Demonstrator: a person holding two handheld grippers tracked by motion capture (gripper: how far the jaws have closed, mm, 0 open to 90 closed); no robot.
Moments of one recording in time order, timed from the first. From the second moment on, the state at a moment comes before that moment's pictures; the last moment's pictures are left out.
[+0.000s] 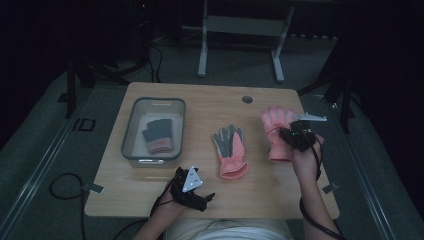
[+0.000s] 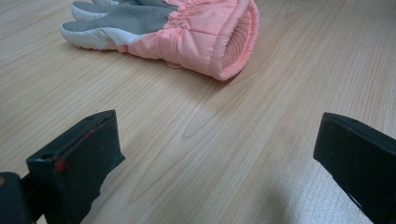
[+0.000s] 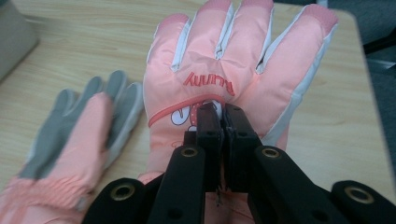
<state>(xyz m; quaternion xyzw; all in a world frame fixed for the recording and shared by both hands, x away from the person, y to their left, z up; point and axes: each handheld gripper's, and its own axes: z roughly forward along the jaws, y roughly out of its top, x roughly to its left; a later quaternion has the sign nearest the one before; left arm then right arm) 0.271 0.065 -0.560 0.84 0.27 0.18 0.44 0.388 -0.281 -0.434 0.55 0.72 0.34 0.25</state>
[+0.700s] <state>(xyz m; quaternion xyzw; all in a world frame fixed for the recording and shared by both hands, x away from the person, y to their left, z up) 0.272 0.065 -0.560 0.84 0.26 0.18 0.44 0.396 -0.281 -0.516 0.60 0.70 0.30 0.22</state>
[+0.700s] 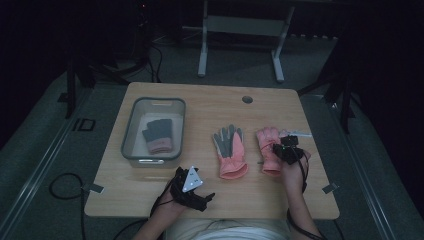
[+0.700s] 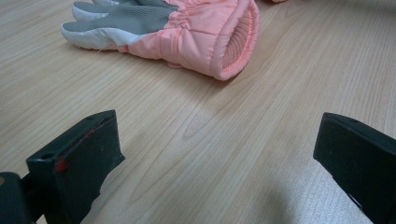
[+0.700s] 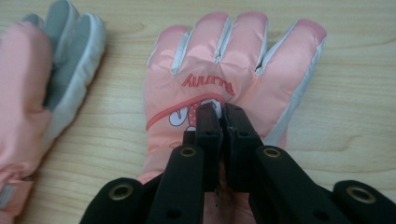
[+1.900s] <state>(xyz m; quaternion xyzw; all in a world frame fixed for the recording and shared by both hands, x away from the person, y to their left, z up) 0.271 0.064 -0.560 0.84 0.26 0.19 0.44 0.402 -0.286 -0.504 0.42 0.84 0.26 0.22</state>
